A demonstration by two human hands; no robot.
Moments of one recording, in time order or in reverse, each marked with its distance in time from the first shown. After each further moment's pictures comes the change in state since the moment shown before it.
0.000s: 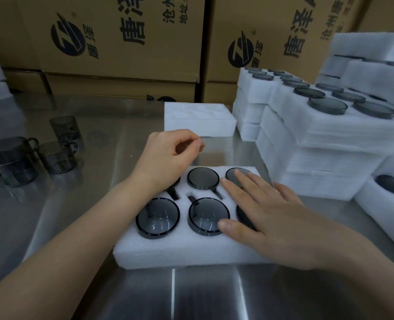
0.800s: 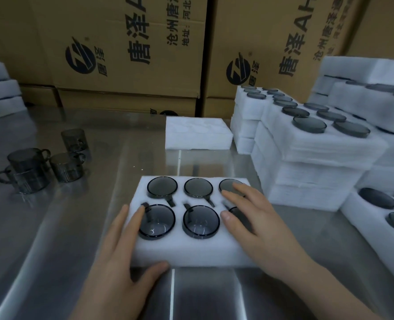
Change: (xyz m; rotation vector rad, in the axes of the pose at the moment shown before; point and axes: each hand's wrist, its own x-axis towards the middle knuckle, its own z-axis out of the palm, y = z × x) left_hand -0.157 0.043 -0.027 0.215 0.035 -0.417; right_hand 0.005 0.001 0.032 0.455 0.574 -0.056
